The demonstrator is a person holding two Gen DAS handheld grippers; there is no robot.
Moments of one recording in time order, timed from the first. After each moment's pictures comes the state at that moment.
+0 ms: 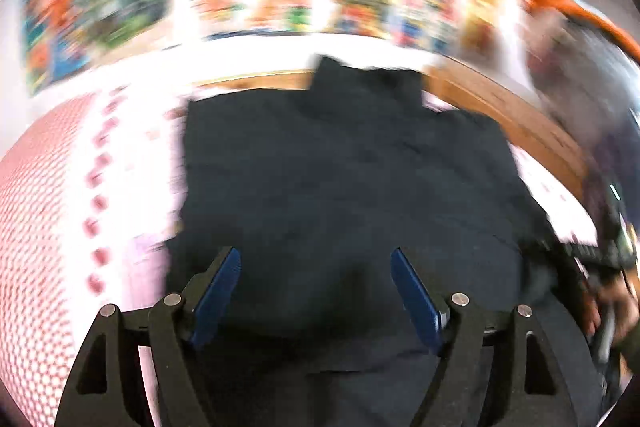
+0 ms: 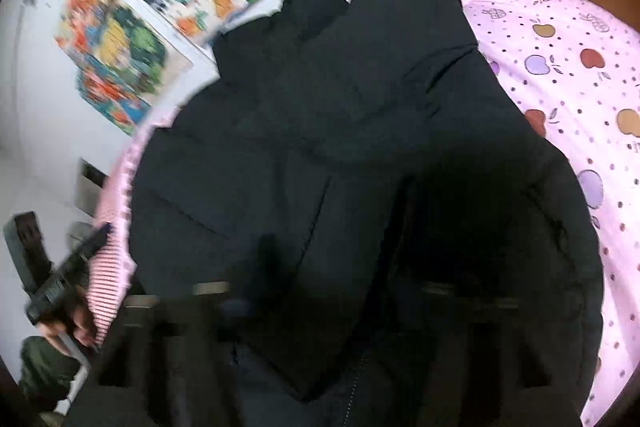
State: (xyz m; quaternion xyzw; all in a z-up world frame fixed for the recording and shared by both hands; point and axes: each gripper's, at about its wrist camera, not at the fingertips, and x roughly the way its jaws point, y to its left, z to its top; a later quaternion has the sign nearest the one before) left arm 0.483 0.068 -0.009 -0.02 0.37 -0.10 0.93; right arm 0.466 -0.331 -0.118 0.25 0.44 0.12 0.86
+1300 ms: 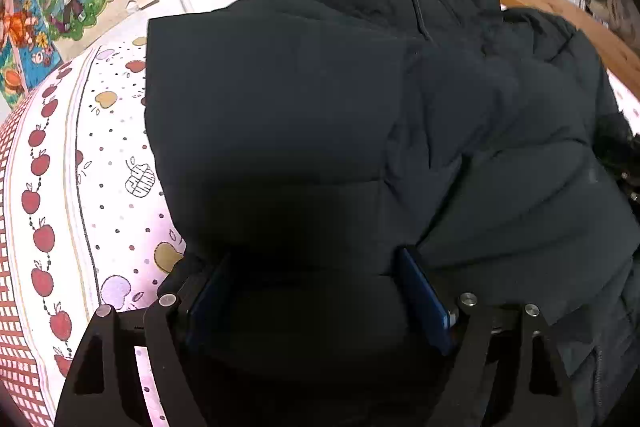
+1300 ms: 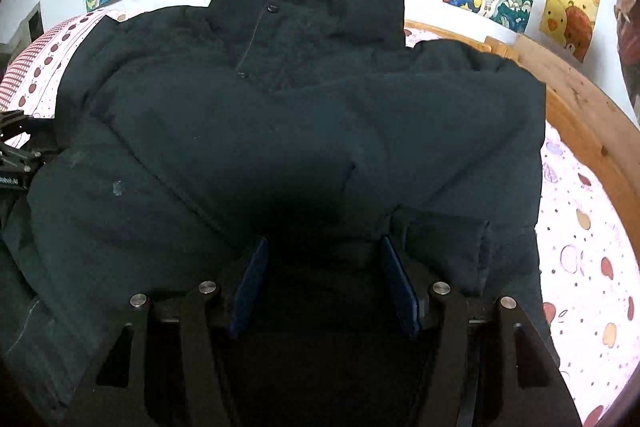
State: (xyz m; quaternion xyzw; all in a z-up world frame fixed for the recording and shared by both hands) left arm 0.570 0.032 -0.116 0.14 0.44 -0.06 0.88; right arm 0.516 -0.280 -0.109 -0.07 0.40 0.07 0.91
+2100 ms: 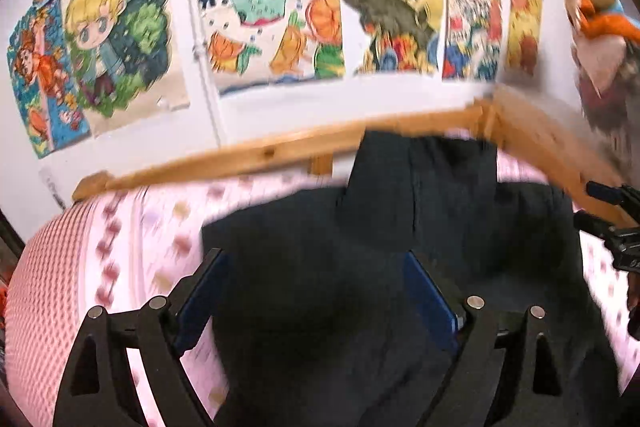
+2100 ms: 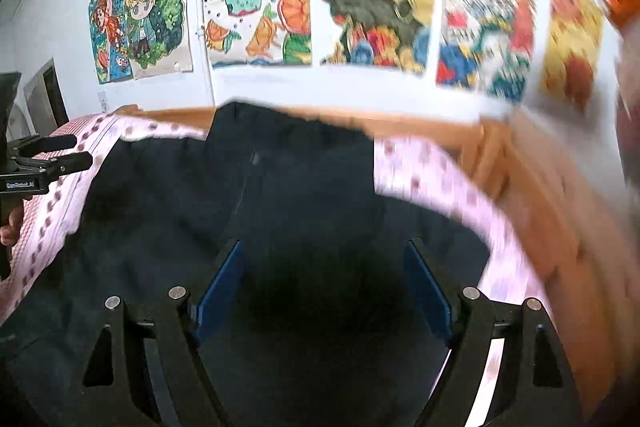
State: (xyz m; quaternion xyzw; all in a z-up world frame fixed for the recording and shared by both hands) left arm 0.634 0.010 0.030 0.05 0.32 -0.06 0.94; right arm 0.611 -0.300 0.015 -0.05 0.33 0.10 0.94
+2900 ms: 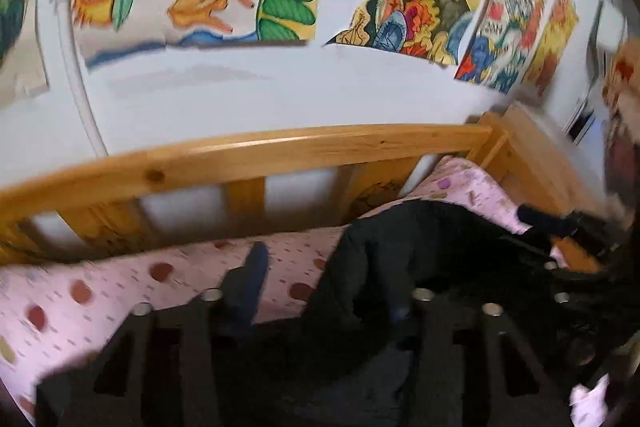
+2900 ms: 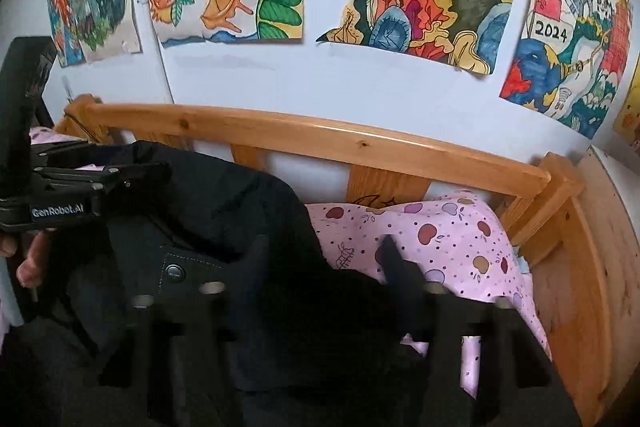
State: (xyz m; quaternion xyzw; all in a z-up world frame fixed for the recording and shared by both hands) left arm 0.840 -0.039 -0.039 -0.06 0.41 -0.14 0.90; right arm 0.800 -0.242 -0.028 -0.09 0.40 0.10 0.91
